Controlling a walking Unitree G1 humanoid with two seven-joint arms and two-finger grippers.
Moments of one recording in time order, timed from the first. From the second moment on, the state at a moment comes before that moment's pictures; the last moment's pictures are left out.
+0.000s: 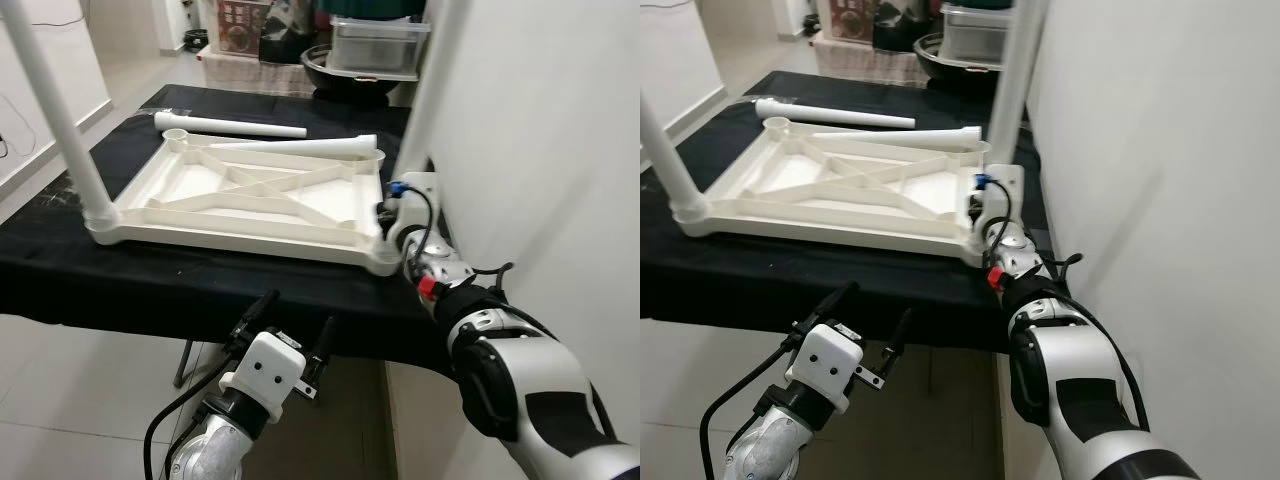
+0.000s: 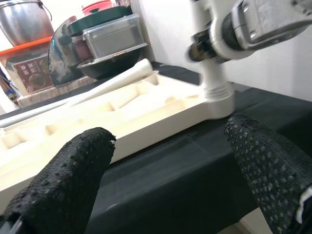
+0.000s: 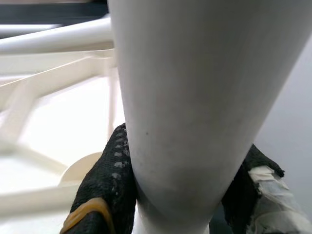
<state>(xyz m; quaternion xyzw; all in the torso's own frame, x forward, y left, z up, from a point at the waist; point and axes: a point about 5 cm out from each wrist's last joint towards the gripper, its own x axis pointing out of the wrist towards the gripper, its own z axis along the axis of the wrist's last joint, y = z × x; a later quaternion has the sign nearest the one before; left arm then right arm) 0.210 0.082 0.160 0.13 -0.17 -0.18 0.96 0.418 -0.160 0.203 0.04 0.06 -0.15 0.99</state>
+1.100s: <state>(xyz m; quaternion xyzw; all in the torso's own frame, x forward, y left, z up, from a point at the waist) 0.211 0.081 0.160 0.13 -0.17 -0.18 0.96 0.411 -0.136 0.223 0.07 -0.03 0.29 0.95</state>
